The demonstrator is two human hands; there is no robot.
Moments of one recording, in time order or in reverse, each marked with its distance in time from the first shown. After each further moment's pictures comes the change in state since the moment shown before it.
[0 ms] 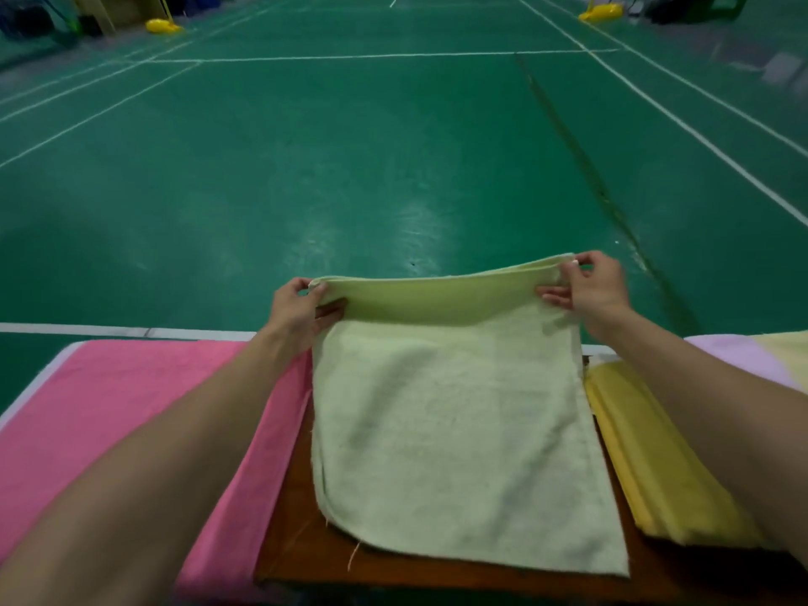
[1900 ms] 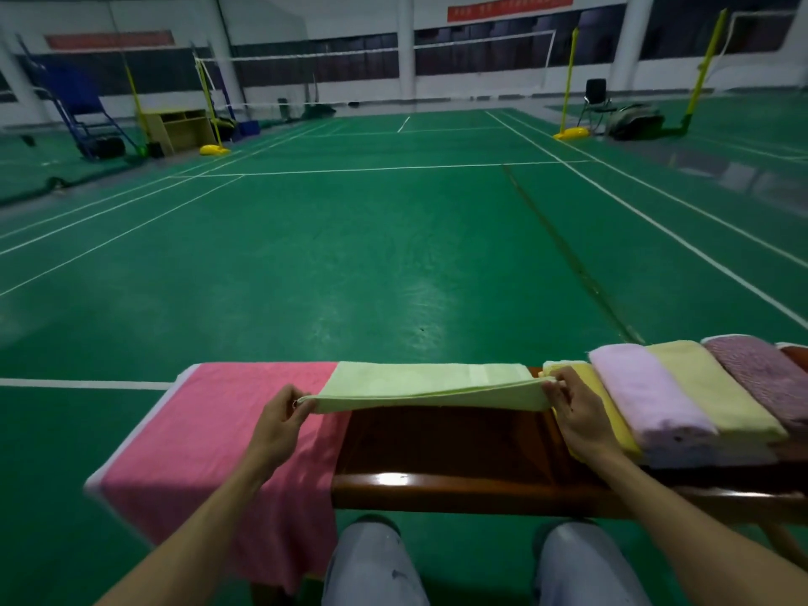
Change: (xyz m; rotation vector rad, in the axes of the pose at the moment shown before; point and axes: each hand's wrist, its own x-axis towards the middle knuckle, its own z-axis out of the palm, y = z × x) left_hand -0.206 -0.010 -0.138 0.741 -0.008 0.515; right_hand -0.225 0.026 -0.071 -0.382 -0.029 -0.578
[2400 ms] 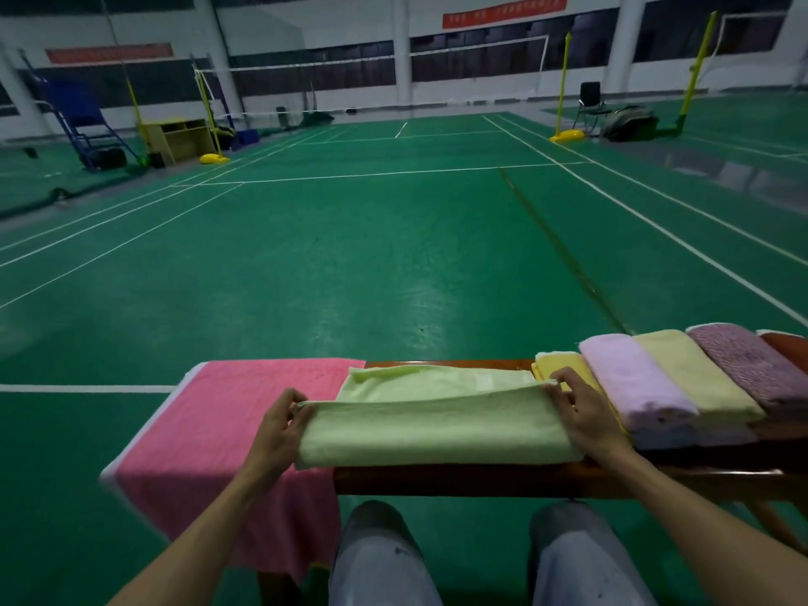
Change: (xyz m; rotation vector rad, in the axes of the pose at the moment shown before) left_hand -0.039 0.015 -0.009 -0.048 -0.010 0.041; right_hand -0.023 -0.008 -0.027 -0.095 -0.144 0.012
